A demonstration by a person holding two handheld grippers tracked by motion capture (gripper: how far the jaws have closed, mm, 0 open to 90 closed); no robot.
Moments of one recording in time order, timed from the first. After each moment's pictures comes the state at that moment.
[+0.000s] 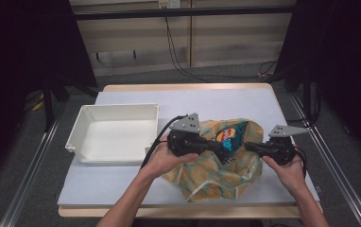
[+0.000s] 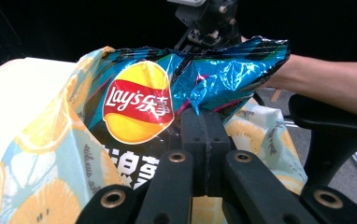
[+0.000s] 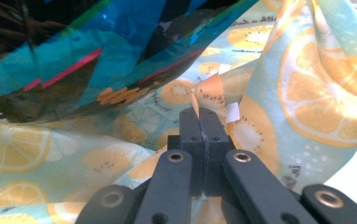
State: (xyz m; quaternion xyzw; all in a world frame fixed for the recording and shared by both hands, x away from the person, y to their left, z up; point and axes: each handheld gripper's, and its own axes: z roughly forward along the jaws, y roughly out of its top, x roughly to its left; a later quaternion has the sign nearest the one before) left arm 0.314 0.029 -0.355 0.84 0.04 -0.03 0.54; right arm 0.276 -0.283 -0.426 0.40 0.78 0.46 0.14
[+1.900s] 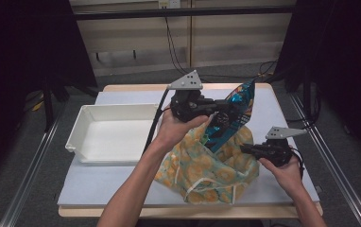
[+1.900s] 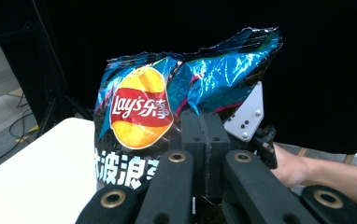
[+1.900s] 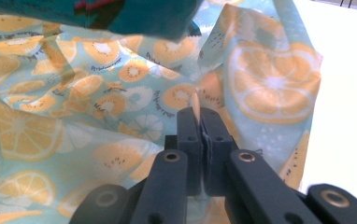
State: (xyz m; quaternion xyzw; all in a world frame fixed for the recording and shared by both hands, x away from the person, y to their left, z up) left arm 0.345 0.014 -0.275 0.79 0.09 0.02 0.61; right arm 0.273 -0.275 -0.428 0.38 0.78 0.48 0.13
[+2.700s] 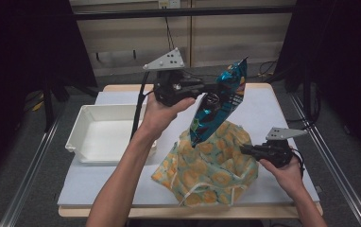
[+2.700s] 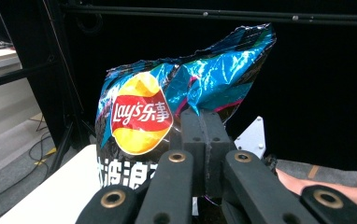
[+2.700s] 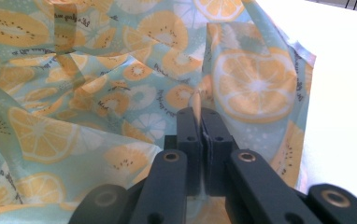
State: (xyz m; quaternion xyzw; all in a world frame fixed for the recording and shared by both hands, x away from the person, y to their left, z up) left arm 0.349 0.050 -0.231 0.76 0.09 0.05 0.64; right arm 0.270 -0.274 -0.426 0.38 0.78 0.48 0.13
